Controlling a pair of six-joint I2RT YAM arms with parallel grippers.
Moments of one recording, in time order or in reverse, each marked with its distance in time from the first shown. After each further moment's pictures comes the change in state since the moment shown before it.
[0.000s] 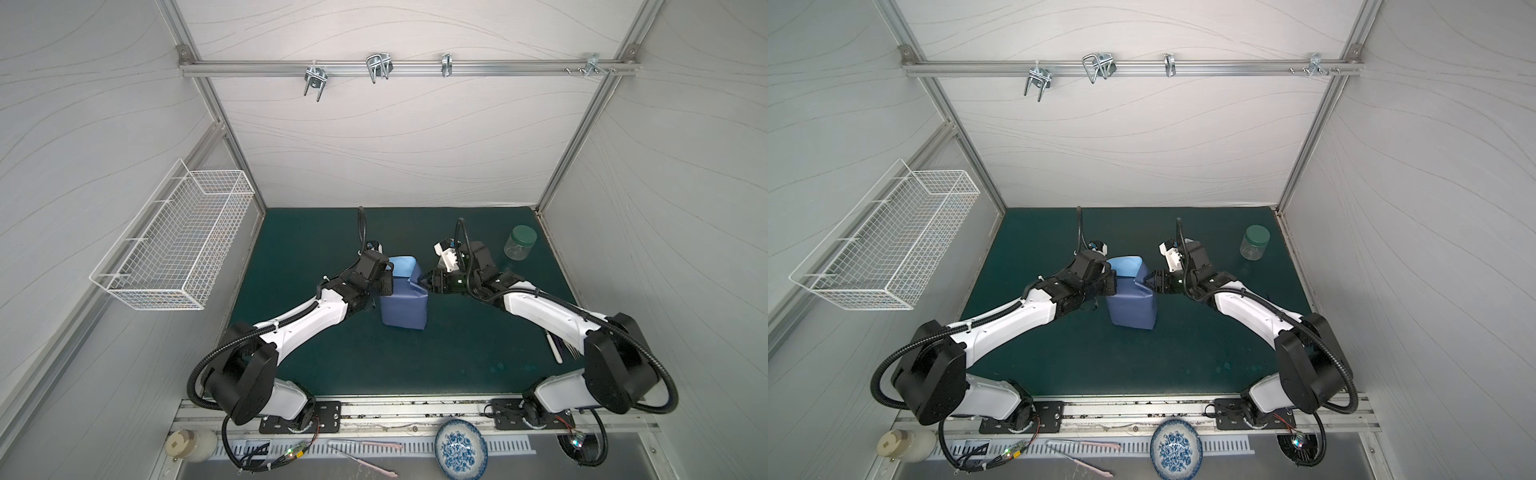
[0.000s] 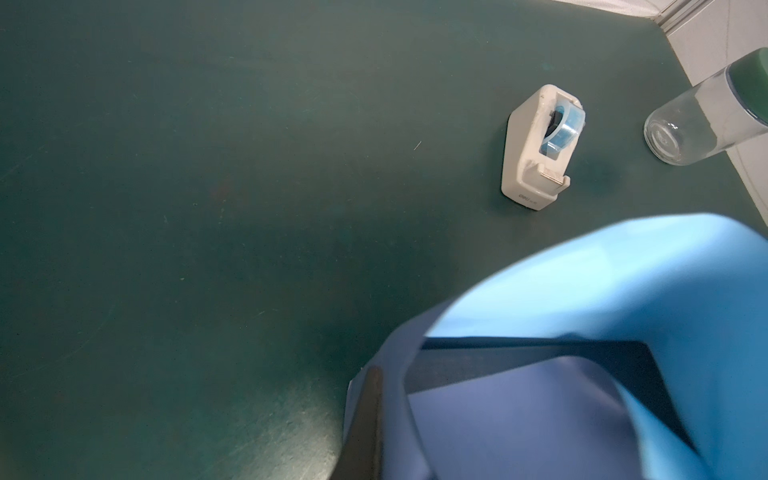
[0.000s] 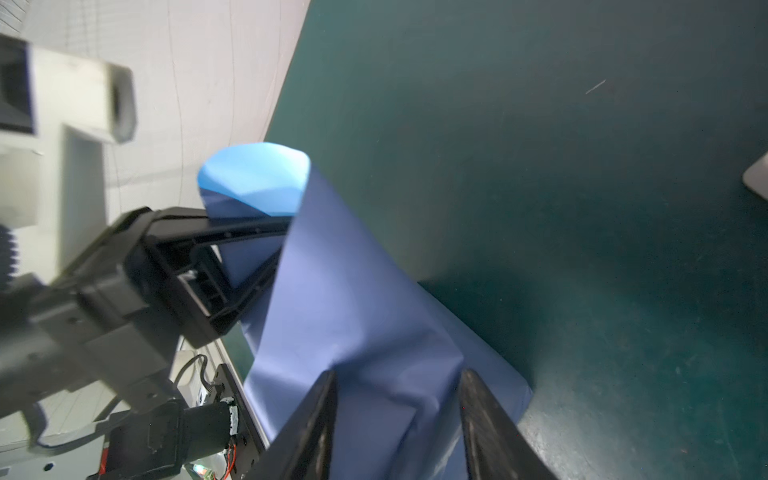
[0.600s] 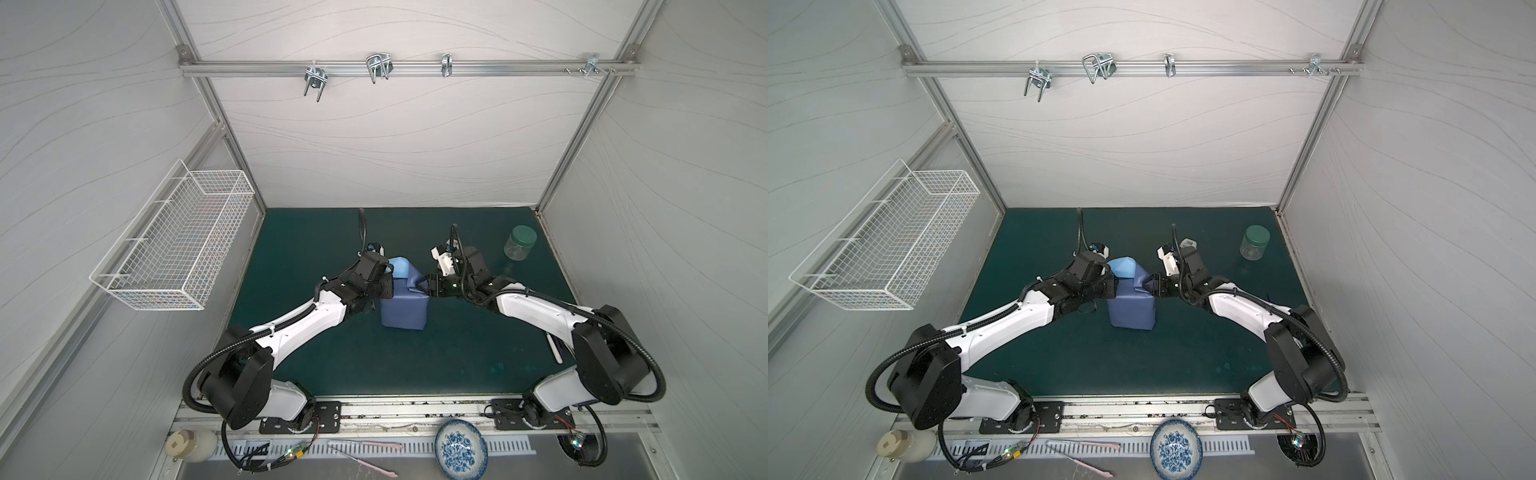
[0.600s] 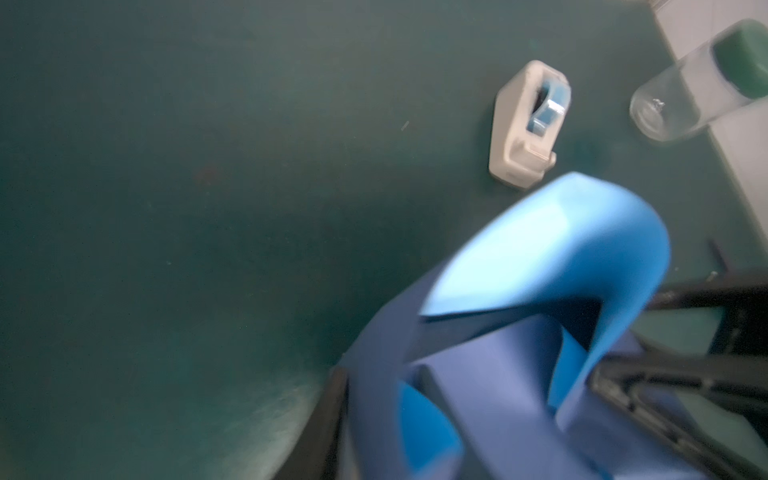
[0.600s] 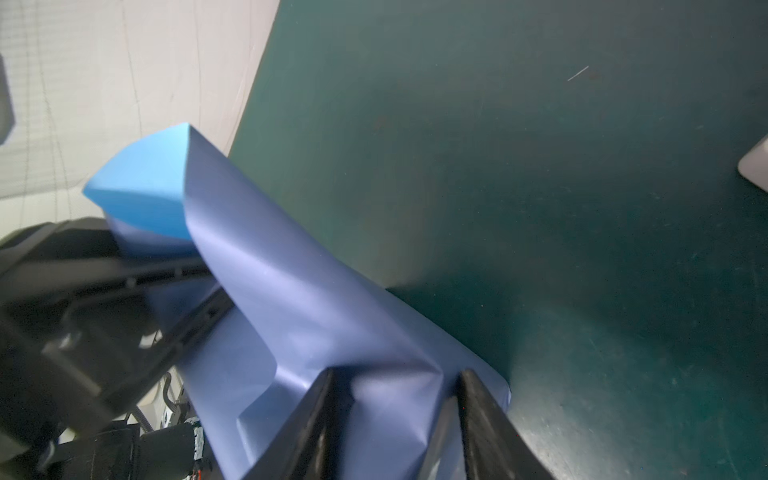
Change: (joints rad) left arm -0.008 -0.043 0.000 -0.058 0.051 -0.008; right arm 0.019 0.035 -0.061 0.095 0.071 0.002
